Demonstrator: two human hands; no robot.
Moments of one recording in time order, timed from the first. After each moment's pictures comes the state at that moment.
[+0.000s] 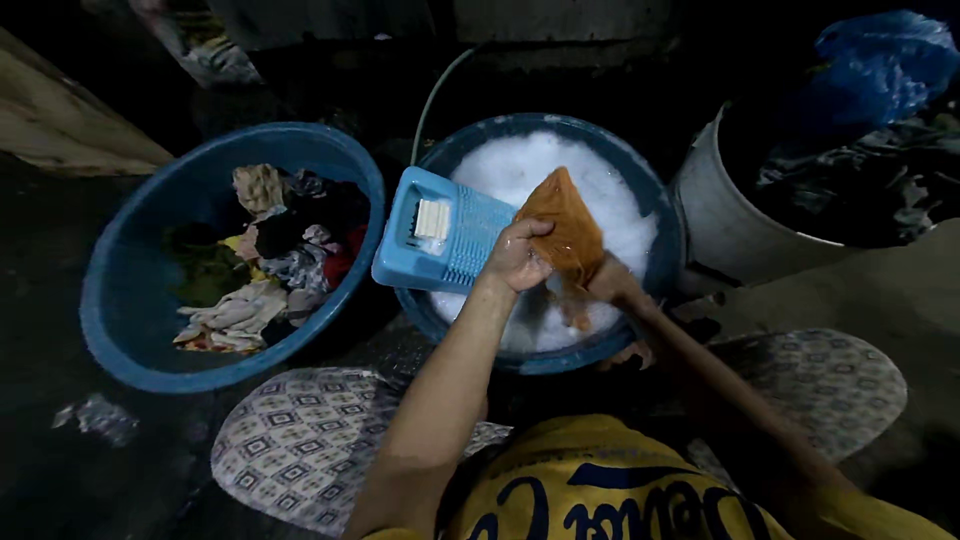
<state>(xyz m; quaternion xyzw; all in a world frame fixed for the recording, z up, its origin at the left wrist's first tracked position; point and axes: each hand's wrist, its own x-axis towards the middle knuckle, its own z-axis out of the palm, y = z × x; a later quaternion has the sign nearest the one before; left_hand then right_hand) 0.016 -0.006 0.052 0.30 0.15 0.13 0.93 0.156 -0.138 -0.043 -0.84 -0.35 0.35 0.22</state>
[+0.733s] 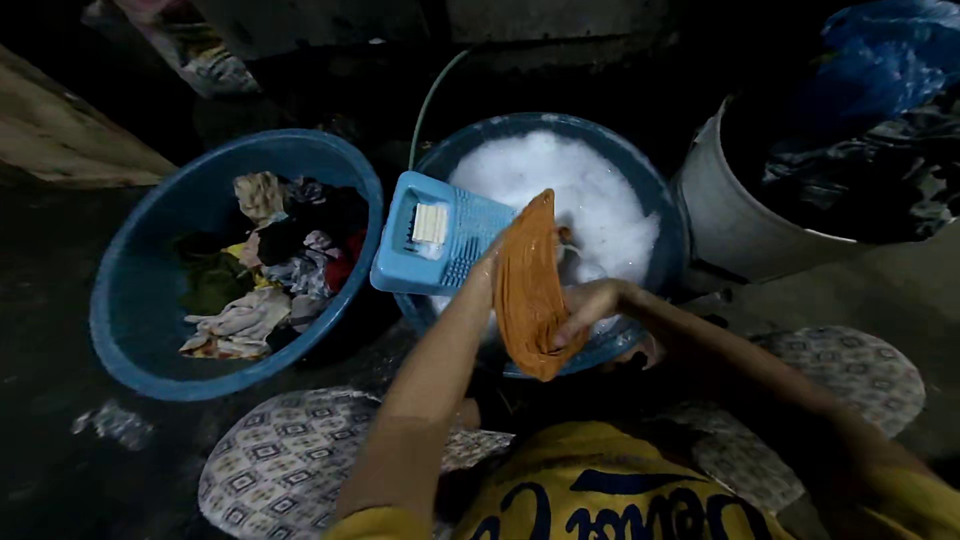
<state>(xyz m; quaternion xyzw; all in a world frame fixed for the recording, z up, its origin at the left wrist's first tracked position) 0.022 0.006 0.059 0.63 0.30 0.05 0.71 0.135 -0.120 0.007 -0.56 -0.53 0.61 0.16</state>
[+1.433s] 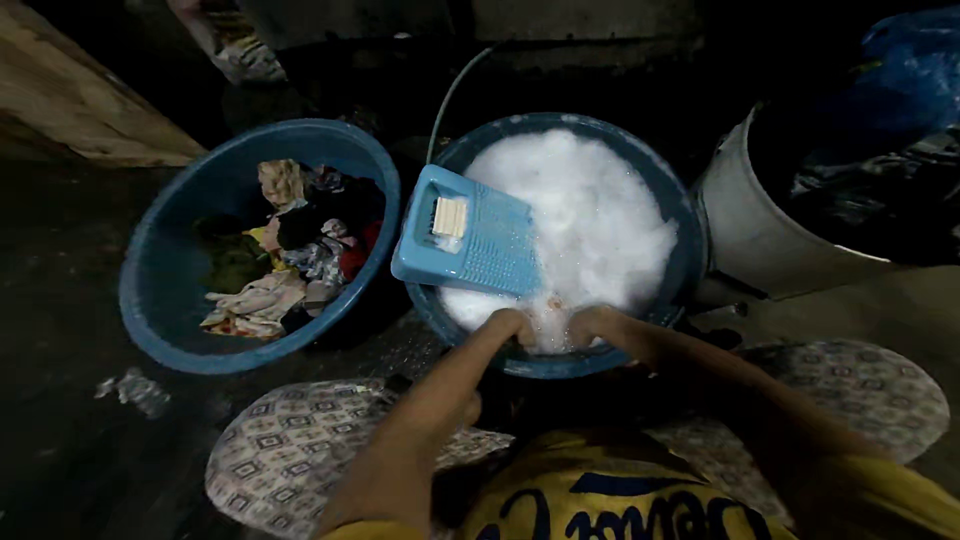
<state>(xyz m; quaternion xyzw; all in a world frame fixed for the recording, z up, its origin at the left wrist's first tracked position) -0.008 -0.002 -0.050 0.80 0.23 -0.53 0.16 0.103 -0.105 -0.074 -0.64 -0.56 0.45 -0.28</state>
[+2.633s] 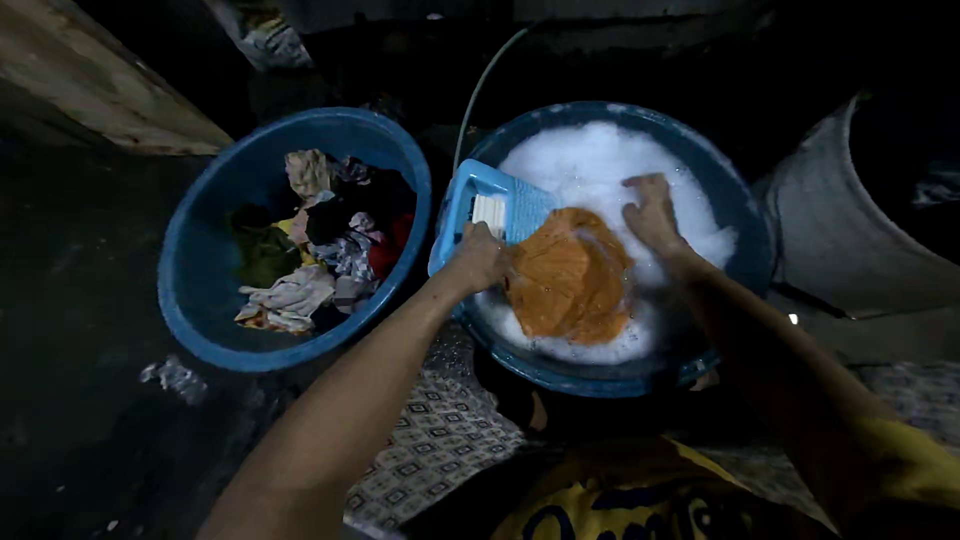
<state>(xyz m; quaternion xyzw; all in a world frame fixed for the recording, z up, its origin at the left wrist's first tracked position) -0.066 0.145 0.015 0.96 0.21 -0.11 0.18 0.239 -0.021 -0.083 -0.84 -0.43 0.05 0.32</state>
